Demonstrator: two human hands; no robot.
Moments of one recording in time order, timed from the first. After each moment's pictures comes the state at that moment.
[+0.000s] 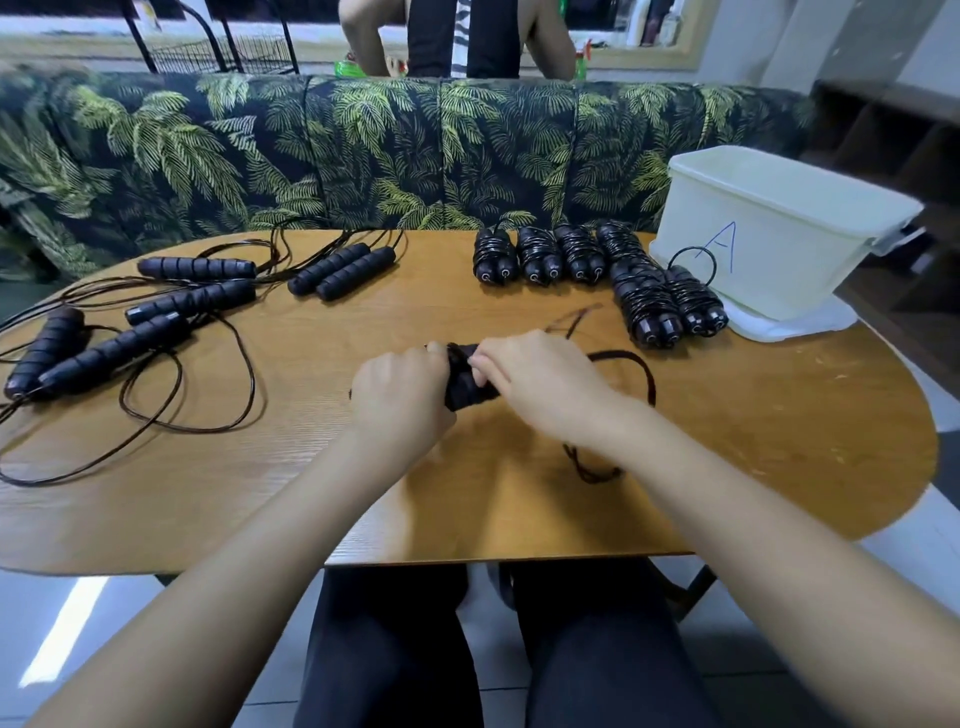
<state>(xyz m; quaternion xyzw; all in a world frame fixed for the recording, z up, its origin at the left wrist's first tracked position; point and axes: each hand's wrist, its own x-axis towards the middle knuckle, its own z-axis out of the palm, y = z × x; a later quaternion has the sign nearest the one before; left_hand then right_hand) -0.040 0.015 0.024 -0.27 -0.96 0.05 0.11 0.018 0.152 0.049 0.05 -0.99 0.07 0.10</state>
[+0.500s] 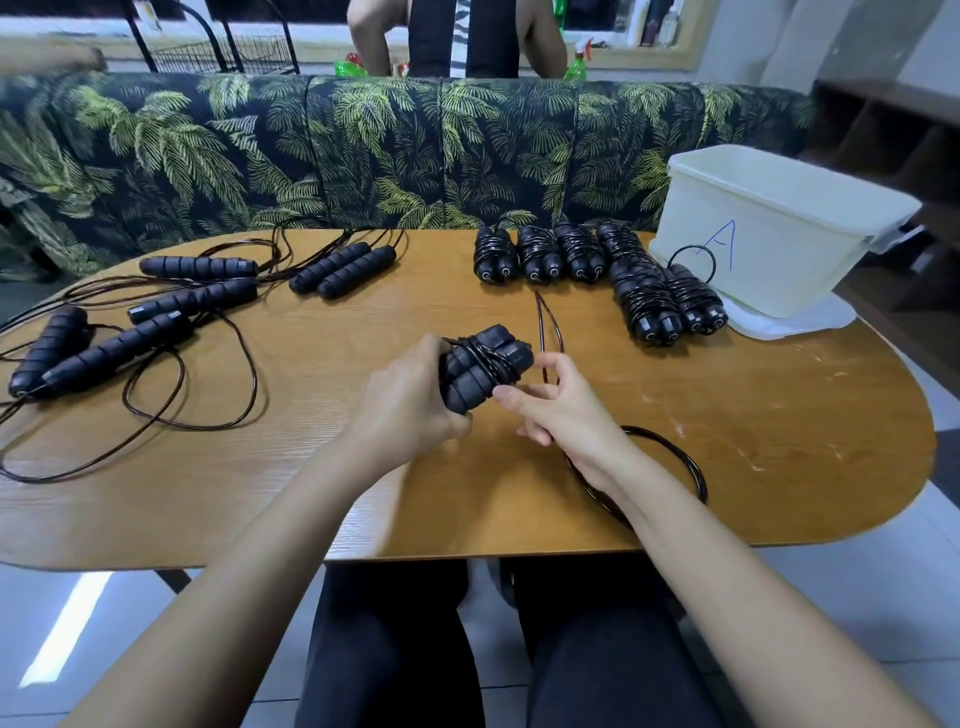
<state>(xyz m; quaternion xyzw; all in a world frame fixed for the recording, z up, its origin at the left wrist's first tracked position) -0.041 0.002 0.011 -0.30 -0.92 -0.25 0.04 0.043 0.163 0.002 -0.13 -0.72 0.68 0.04</state>
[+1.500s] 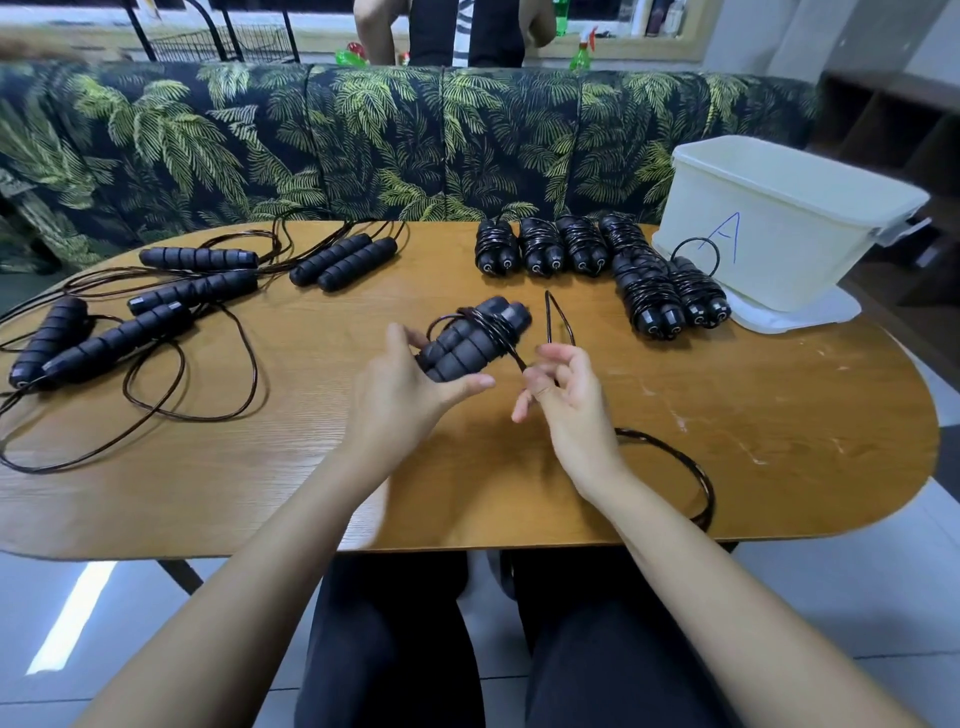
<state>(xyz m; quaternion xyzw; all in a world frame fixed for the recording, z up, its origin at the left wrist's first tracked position) -0.037 0.002 0.004 -0.18 -0.90 -0.39 0.06 0.047 0.155 -0.018 -0.10 -0.75 0.62 0.21</state>
